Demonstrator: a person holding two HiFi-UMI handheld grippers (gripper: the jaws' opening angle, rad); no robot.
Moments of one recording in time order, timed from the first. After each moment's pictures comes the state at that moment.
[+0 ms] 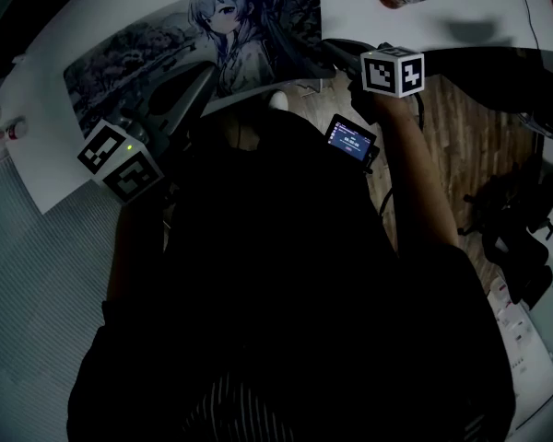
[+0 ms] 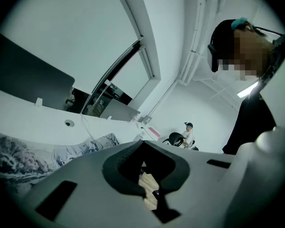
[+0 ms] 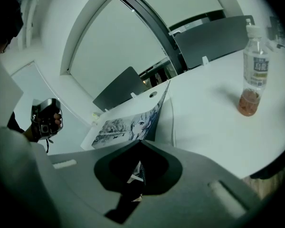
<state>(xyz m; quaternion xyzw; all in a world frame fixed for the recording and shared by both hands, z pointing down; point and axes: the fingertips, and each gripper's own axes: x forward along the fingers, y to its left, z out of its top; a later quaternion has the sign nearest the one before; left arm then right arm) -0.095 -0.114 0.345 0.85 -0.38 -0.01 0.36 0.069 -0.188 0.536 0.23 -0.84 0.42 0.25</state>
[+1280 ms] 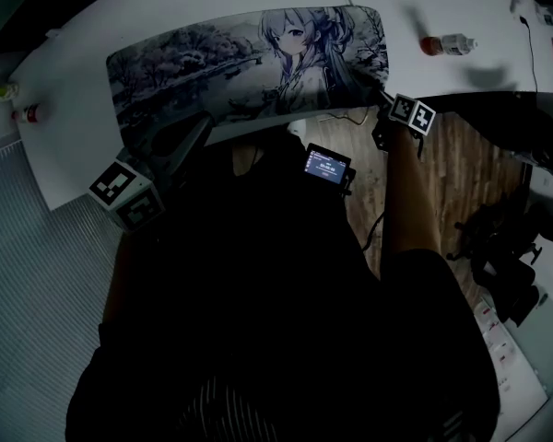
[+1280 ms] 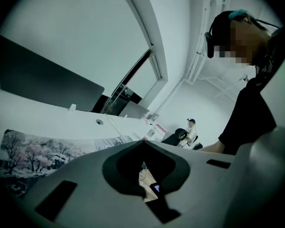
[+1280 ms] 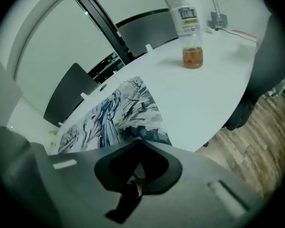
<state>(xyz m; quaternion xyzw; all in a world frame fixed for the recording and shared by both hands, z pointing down) -0.274 -0.031 0.360 0.84 -0.40 0.01 0.37 0.105 -0.180 0.653 0.46 -0.69 0.50 0.25</state>
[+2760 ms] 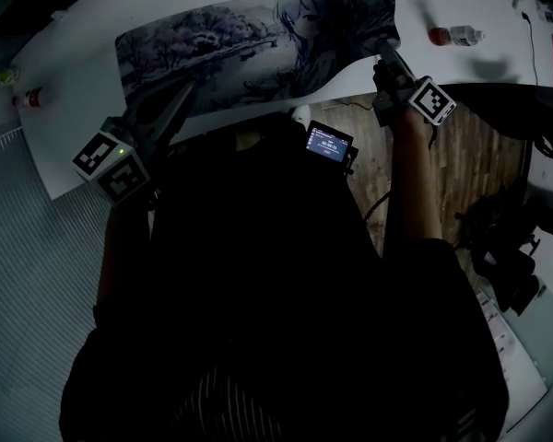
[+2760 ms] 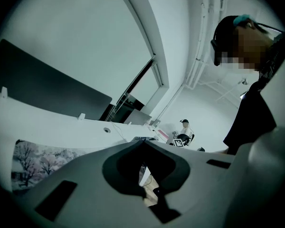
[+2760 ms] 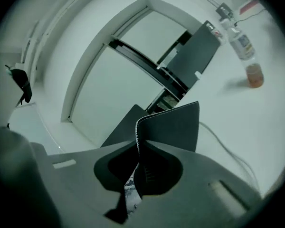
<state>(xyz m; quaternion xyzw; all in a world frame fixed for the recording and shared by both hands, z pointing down) -0.339 -0.029 0.353 0.84 -0.41 -0.02 0.35 -0.041 -0.207 0.457 0.31 -0.85 0.43 -0.05</state>
